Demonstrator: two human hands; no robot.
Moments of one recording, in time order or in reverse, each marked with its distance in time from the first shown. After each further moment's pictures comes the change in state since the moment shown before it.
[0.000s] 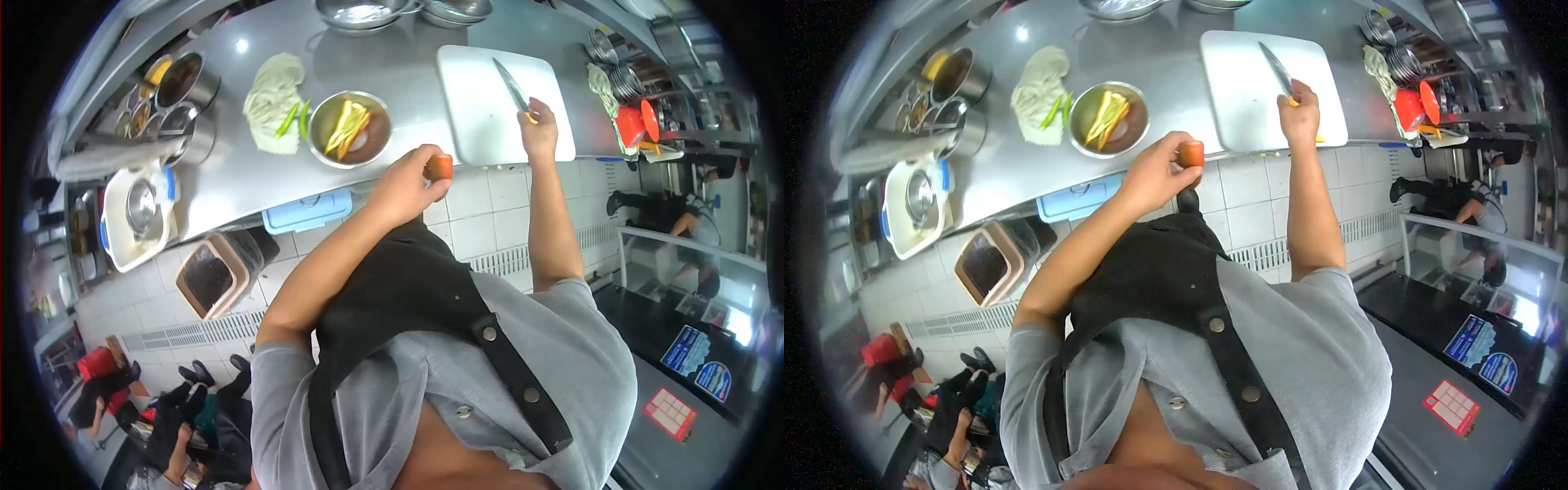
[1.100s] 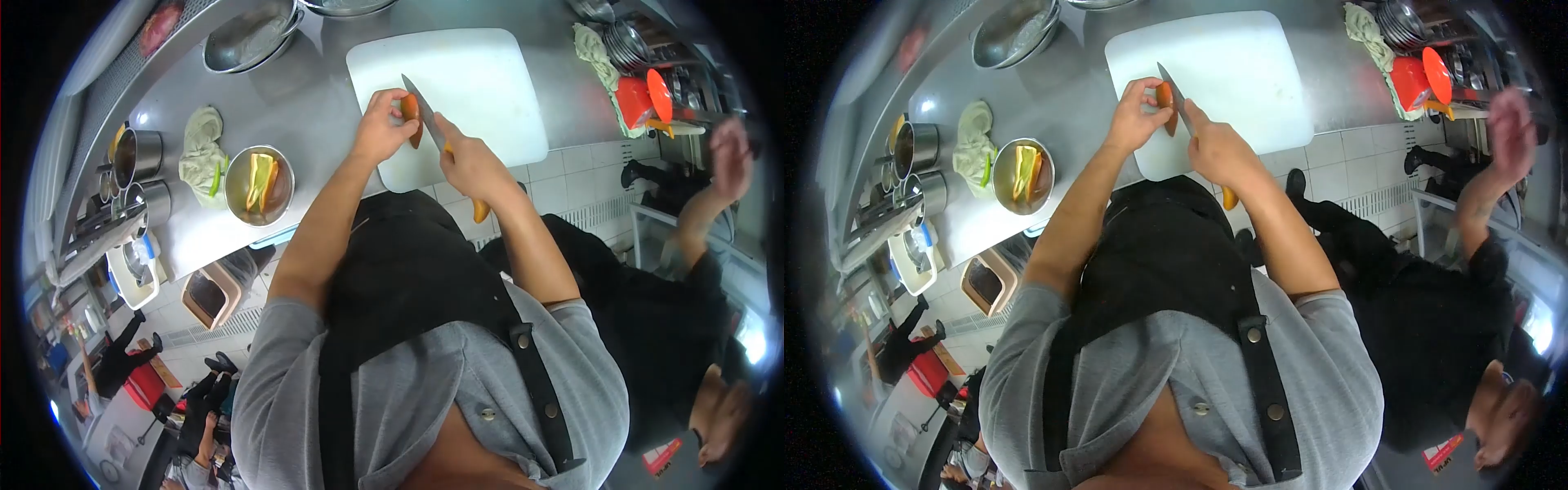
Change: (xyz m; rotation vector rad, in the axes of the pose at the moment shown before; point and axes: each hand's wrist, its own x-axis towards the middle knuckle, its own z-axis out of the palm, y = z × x) left_hand 0.245 -0.053 0.136 0.020 0.086 -0.119; right_hand 0.034 -0.012 -0.069 -0.157 -0.839 -0.002
